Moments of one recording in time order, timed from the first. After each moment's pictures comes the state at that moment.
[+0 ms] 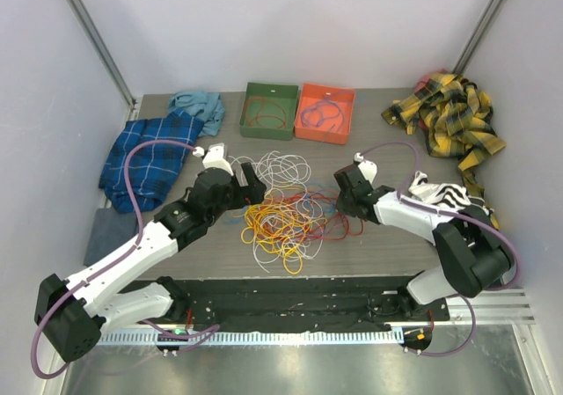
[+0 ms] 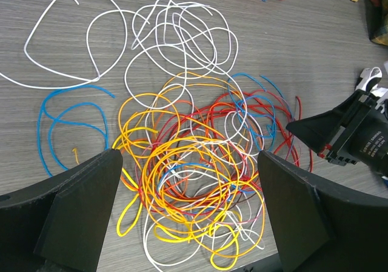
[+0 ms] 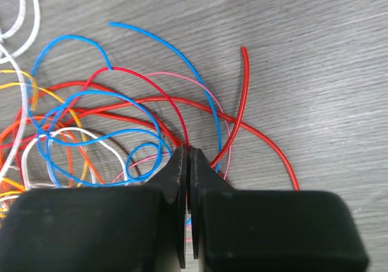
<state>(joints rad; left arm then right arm) -0.71 1.02 0.77 -0.27 -0.30 -0.68 0.55 1.47 0.73 -0.23 0.30 0.77</state>
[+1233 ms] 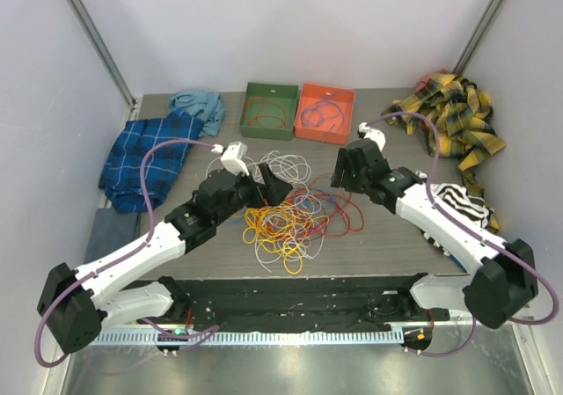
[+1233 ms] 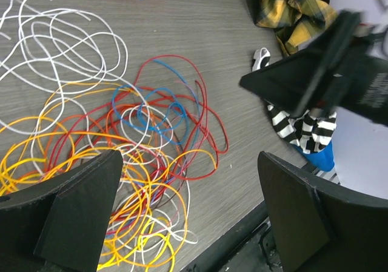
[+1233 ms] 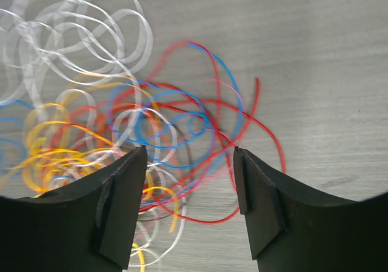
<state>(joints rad) -0.77 1.07 0.74 0.05 -0.08 -0.71 0.55 1.23 1.01 -0.51 0.29 0.60</state>
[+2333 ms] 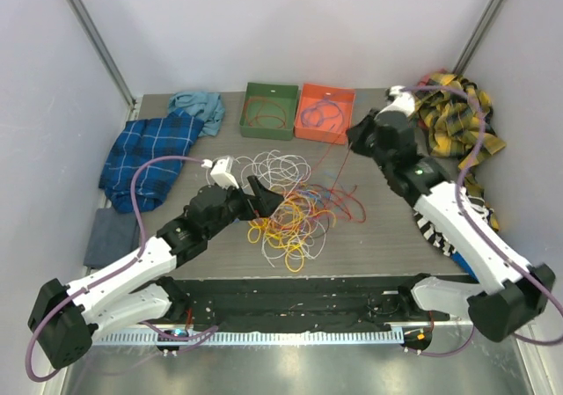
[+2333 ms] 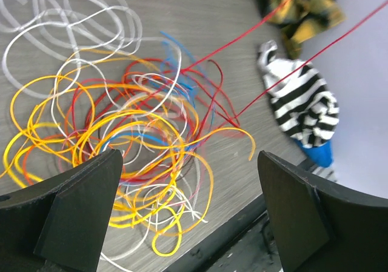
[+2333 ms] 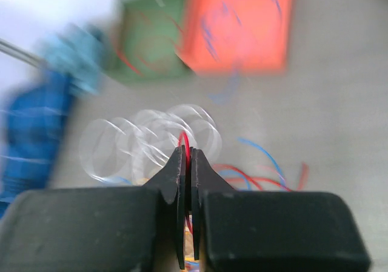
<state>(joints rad) -0.77 0.93 0.58 0.04 -0.11 -0.77 0.48 1.22 1.10 -0.34 0.29 0.60</state>
